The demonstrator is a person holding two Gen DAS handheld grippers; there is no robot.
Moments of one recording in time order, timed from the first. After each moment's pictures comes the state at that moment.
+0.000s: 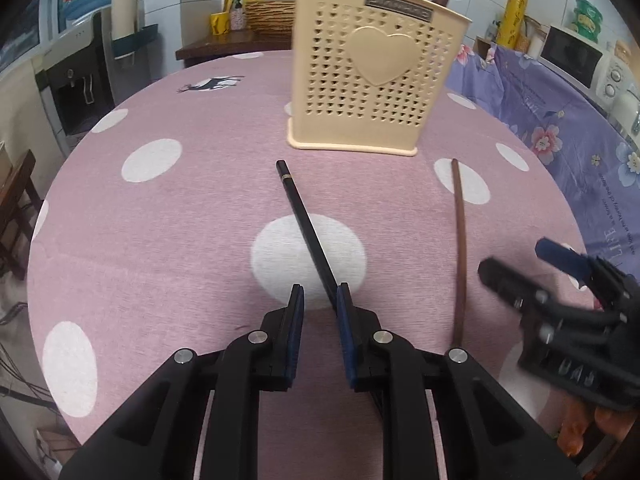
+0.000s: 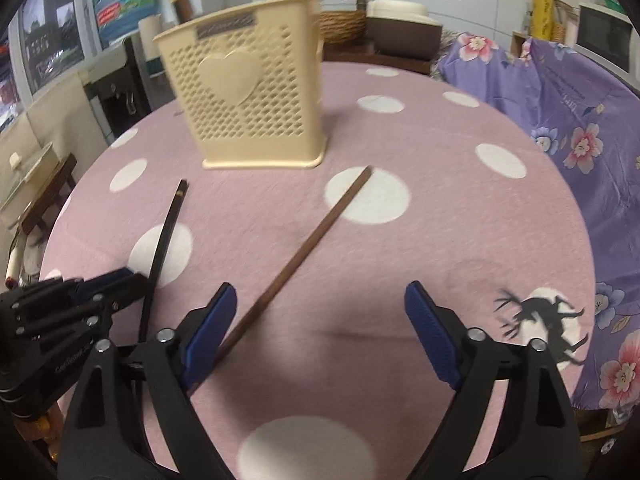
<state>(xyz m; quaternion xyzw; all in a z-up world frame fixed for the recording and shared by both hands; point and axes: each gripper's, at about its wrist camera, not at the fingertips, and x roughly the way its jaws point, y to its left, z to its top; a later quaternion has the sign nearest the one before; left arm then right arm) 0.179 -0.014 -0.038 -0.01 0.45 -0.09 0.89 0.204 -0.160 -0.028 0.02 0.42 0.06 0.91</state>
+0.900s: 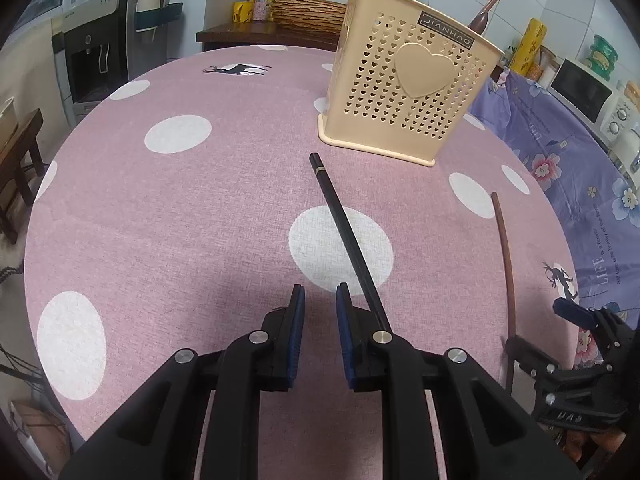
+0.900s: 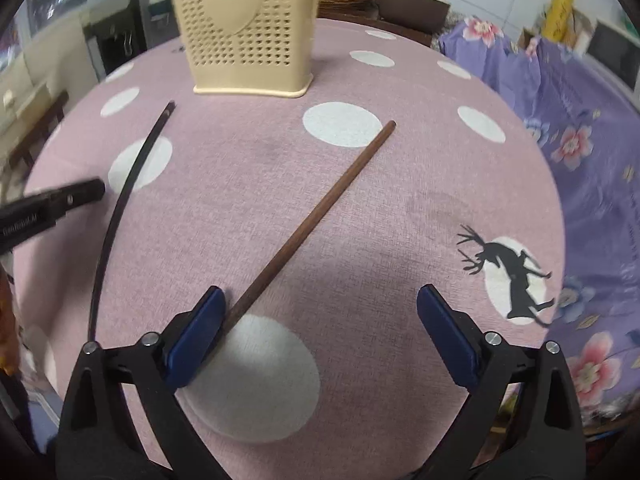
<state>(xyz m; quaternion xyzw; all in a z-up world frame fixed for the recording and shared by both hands) 0.173 0.015 -0.039 -0.07 0.45 -0.08 0.89 0.172 -0.192 -0.043 -0.03 0.48 0.04 0.88</state>
